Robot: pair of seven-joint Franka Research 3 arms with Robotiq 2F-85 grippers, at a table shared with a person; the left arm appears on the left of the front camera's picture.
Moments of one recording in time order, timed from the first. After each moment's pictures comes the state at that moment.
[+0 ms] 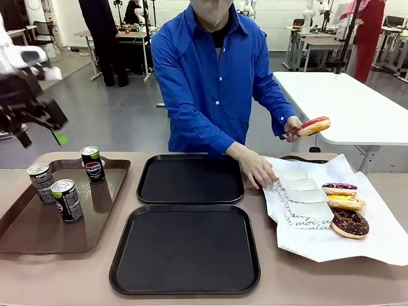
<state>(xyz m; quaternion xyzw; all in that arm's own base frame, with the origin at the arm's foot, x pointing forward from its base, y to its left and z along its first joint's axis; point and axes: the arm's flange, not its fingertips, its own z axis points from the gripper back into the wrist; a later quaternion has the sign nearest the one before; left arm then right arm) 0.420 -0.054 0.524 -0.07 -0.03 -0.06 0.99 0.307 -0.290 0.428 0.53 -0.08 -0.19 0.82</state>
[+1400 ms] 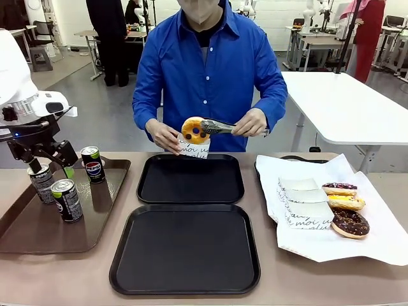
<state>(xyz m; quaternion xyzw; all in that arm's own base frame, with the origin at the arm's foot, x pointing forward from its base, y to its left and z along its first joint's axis) 0.425 -0.053 0.448 0.00 -0.05 -0.10 0.99 0.307 -0.290 0.428 0.53 -0.08 -0.19 0.82</state>
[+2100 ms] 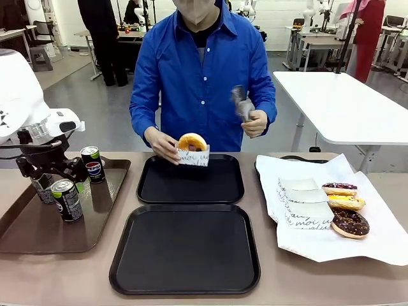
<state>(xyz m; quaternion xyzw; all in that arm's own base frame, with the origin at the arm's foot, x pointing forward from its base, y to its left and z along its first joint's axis) 0.397 -0.081 0.413 0.01 -0.08 -0.06 1.00 0.307 -0.290 0.428 0.53 -0.08 -0.19 0.82</state>
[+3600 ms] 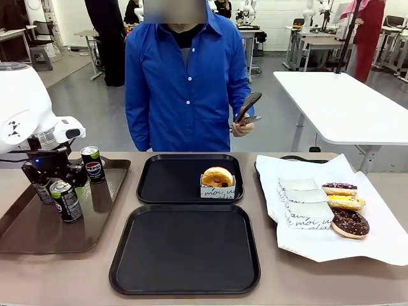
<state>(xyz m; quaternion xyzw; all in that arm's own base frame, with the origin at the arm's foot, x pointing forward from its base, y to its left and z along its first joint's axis) 0.420 -0.072 0.386 0.03 -0.06 -0.03 1.00 0.307 -0.290 0.428 0.53 -0.08 -0.19 0.82</state>
